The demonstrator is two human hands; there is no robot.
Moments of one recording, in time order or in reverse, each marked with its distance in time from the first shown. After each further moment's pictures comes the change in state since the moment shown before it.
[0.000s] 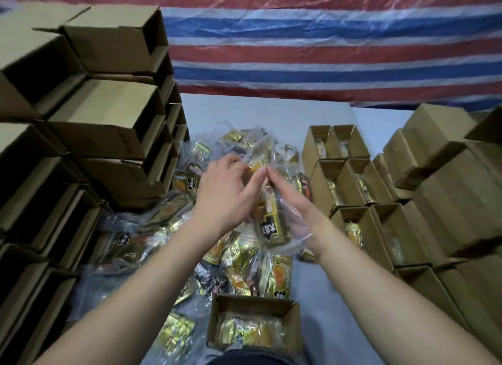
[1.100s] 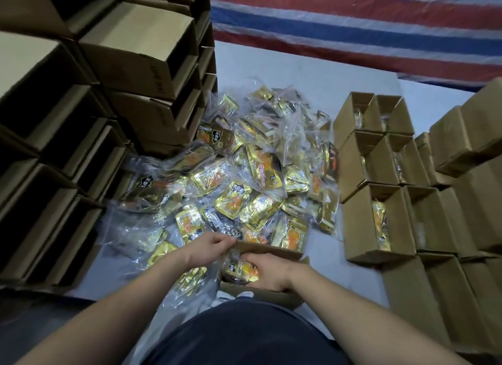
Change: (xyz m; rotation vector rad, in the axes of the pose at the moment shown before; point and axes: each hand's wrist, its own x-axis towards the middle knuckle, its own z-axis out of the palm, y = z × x) left_hand -0.151 -0.148 0.094 -0.510 -0.752 -0.506; right_hand -0.035 0.213 0.001 -1.285 -0.564 0.415
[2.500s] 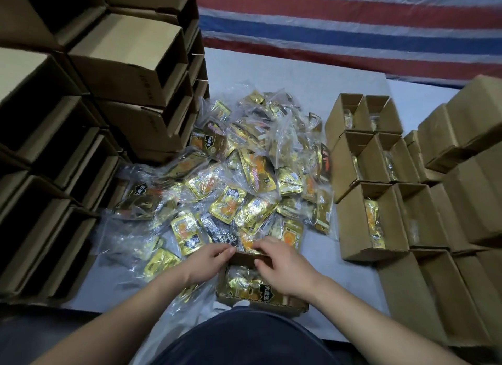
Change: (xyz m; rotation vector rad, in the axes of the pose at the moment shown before) left_hand -0.005 0.001 0.019 0.151 0.044 0.098; right_hand -0.052 -0.003 -0.009 0.055 0.566 -0.125
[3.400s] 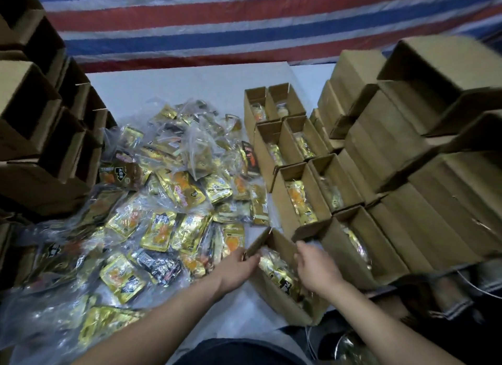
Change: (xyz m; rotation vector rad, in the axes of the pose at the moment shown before) left_hand 0.057 0.134 0.108 -0.068 -0.198 -0.088; right_hand -0.121 0.115 -0.042 -0.047 0.288 0.647
